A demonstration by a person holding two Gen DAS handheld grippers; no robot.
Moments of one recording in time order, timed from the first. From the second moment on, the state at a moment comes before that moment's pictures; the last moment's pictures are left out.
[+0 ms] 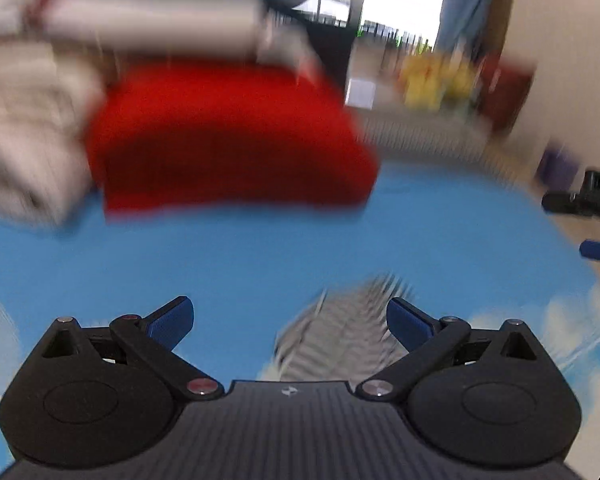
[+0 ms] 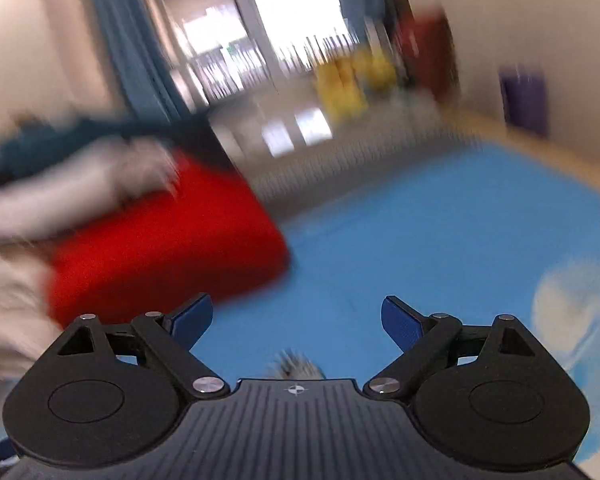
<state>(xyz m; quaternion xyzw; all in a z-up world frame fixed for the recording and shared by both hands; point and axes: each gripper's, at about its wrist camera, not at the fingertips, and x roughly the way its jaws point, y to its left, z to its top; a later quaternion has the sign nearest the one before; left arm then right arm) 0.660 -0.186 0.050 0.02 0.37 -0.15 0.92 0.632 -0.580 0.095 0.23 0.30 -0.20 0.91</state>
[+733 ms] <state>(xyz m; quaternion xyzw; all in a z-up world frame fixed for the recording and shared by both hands) 0.543 -0.115 0.002 0.07 0.23 -0.29 0.93 0.451 -0.509 0.095 0.02 0.16 0.11 0.98</state>
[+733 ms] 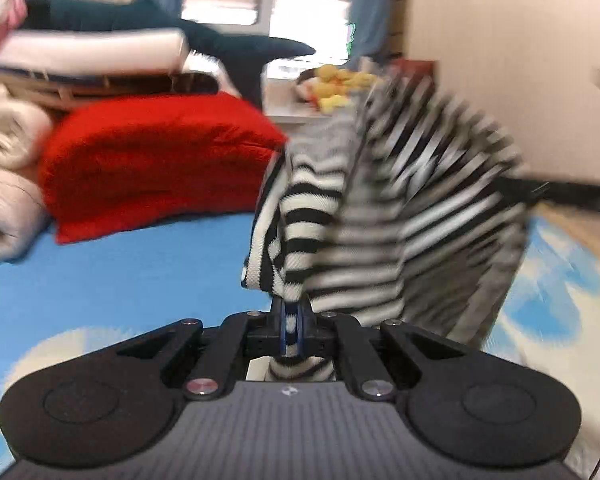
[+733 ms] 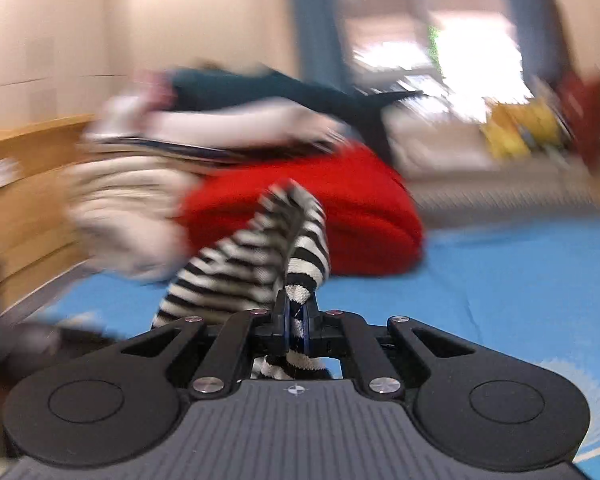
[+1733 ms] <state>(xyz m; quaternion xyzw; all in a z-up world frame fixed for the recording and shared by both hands) 0.297 -0.096 -0.065 0.05 0.35 -0.08 0.93 0.239 -0.420 -0.019 0.11 0.32 -0.11 0.93</state>
